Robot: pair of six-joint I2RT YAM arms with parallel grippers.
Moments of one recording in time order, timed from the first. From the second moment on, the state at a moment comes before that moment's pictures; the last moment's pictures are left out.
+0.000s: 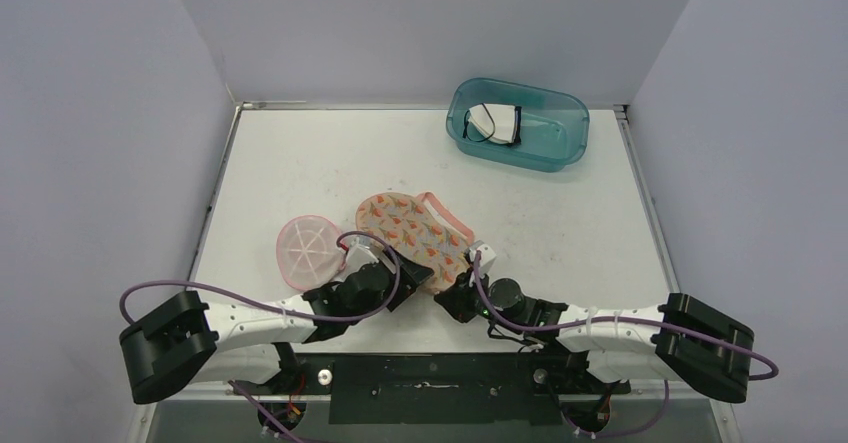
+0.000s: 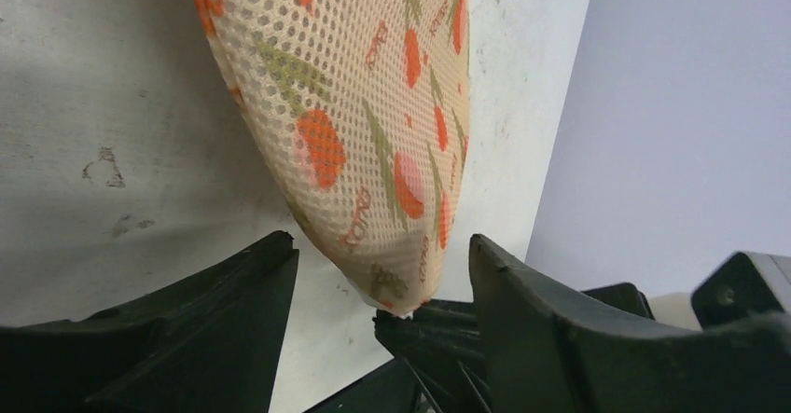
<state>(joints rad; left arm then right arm) -1.06 1.16 0.34 0.29 -0.35 -1.50 1.10 1.13 0.21 0.55 0.12 0.55</state>
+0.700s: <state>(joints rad) -1.05 1.28 0.34 0.40 -0.32 -1.53 1.14 1.06 0.20 0.48 0.24 0.56</state>
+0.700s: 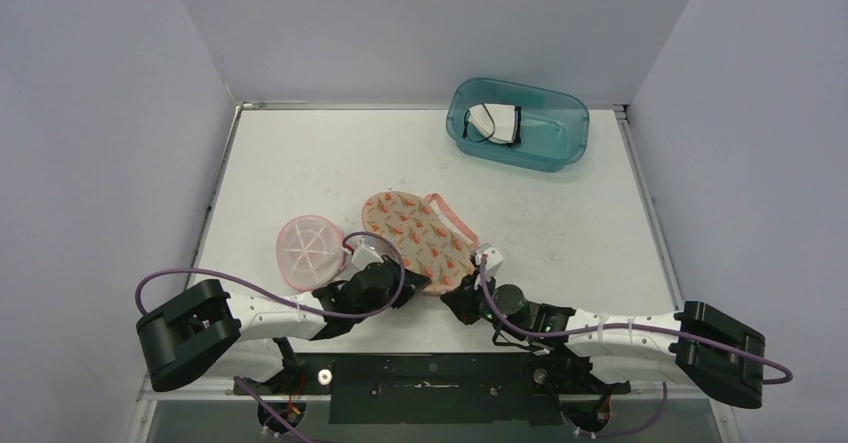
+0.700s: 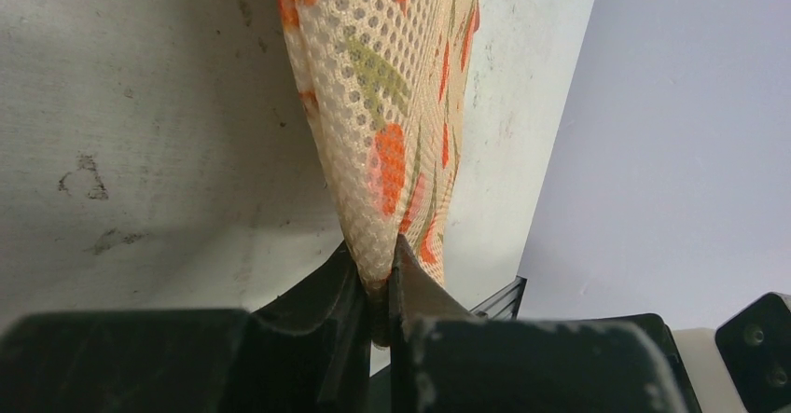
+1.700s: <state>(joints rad) -0.81 1.49 0.47 0.44 0.06 -1.20 1.15 1.06 0.18 0.38 0.34 0.58</state>
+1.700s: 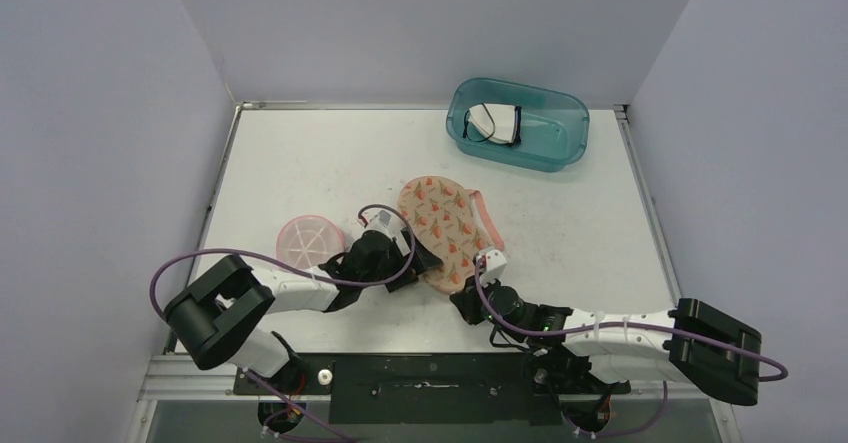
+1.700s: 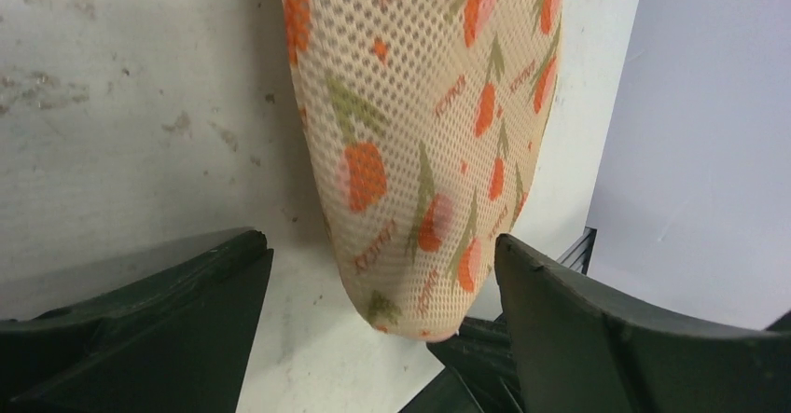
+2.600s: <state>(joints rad) -0.98 1.29 0.30 0.35 -0.22 -1.49 1.15 1.33 0.28 0.62 0.21 0.56</state>
